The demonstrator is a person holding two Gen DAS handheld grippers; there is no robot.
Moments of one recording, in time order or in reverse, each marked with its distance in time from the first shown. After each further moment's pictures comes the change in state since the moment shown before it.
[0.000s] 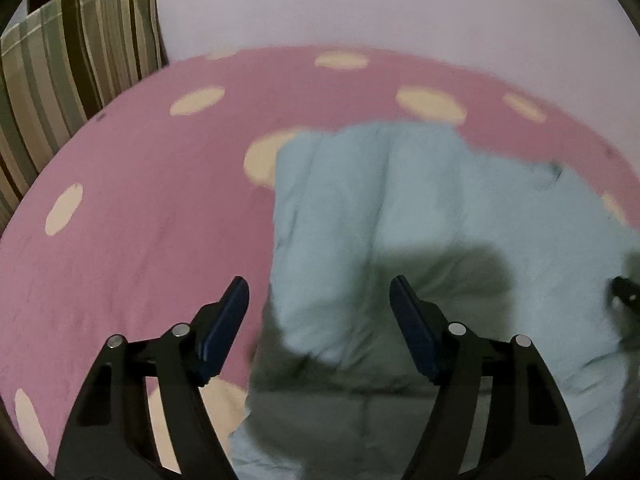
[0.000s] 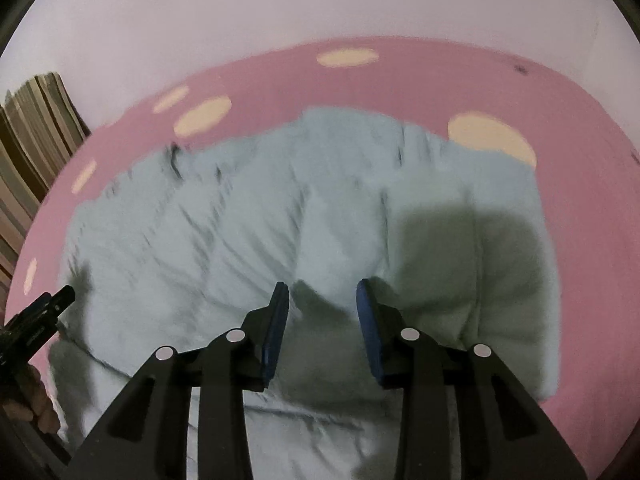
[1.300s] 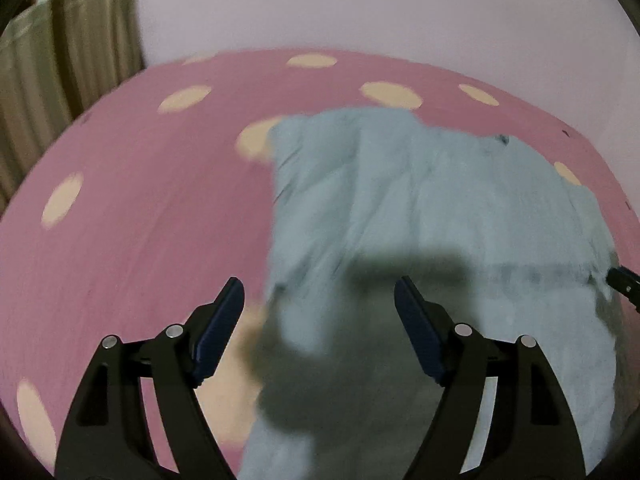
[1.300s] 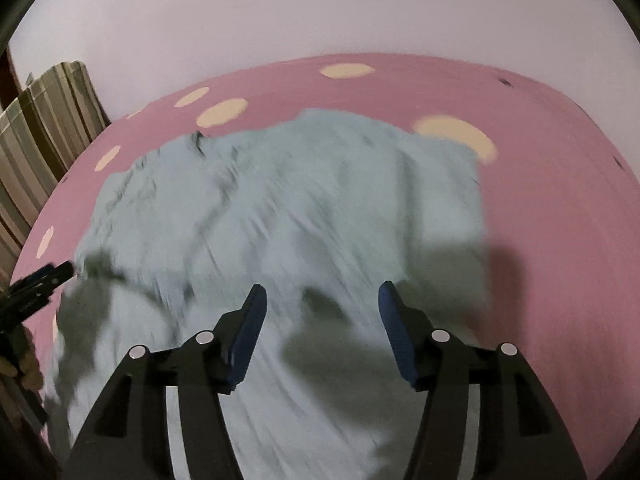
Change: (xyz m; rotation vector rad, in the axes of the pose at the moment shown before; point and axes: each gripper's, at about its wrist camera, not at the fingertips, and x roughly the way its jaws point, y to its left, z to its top) left arm -0.053 0.033 -0.056 0.045 0.040 -0.107; right arm -0.073 -0.036 -0.064 -0.041 -0.015 0.009
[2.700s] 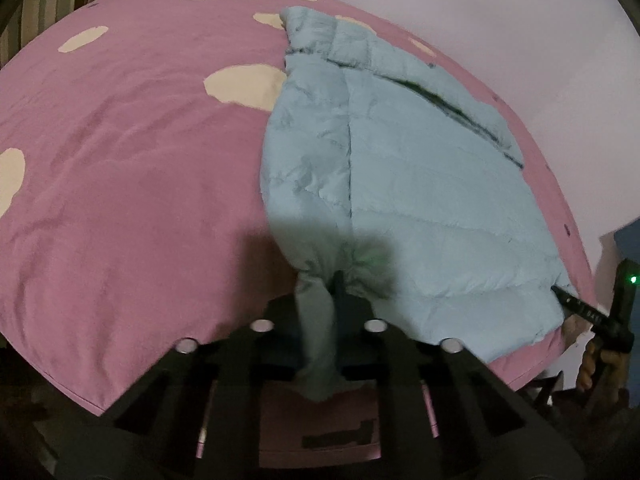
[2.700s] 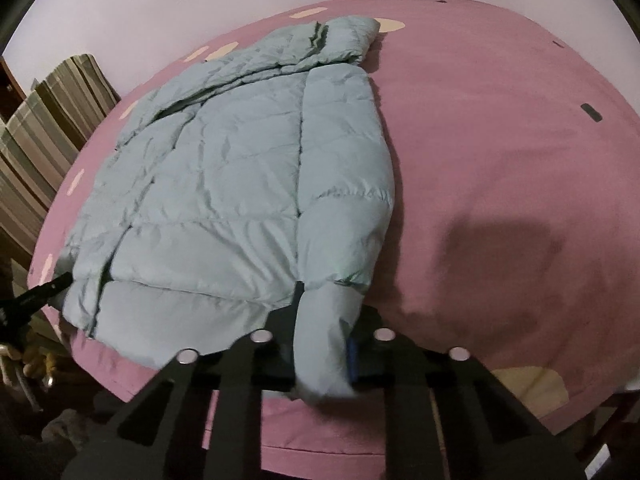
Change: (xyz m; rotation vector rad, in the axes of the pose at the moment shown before) left arm -0.098 0.051 -0.175 -0.101 0.129 -0.304; right arm -0.102 -0.050 -0.196 0.101 0.110 0.074
